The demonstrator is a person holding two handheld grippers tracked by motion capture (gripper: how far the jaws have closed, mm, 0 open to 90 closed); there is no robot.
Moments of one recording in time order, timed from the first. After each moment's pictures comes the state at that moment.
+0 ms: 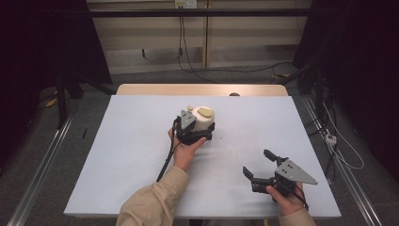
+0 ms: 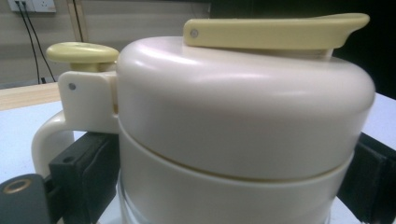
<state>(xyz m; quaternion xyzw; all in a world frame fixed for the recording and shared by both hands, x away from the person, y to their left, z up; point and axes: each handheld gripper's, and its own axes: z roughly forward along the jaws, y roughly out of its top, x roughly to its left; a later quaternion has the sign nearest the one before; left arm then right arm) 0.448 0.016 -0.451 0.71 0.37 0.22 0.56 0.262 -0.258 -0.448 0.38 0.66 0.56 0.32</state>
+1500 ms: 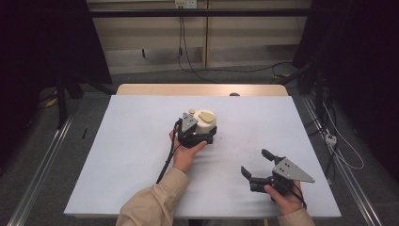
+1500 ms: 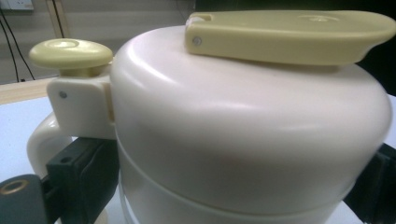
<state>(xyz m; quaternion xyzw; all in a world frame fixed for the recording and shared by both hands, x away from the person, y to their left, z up) 0.443 0.015 -0.456 0.72 0.35 0.20 0.57 0.266 -0.254 -0.449 0.38 0.67 0.56 0.31</state>
